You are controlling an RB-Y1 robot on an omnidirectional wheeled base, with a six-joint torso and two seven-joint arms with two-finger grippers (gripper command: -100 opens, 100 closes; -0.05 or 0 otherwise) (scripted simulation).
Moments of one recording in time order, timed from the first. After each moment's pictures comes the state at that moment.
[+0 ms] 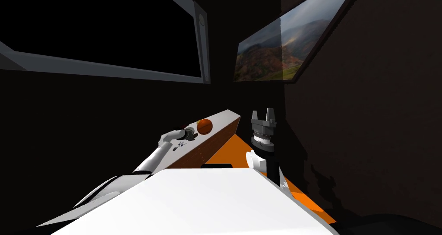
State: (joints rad) left arm -0.22 0.46 0.04 -1.29 0.62 1.05 0.50; right arm 0.47 0.01 0.06 -2.39 0.00 -0.57 0.01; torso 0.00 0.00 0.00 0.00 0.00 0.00
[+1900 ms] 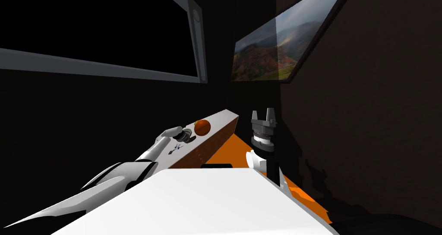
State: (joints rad) left arm -0.35 0.54 0.05 -1.04 0.74 1.27 0.54; right arm 0.47 0.01 0.06 -2.39 0.00 -0.57 0.01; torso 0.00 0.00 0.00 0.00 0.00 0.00
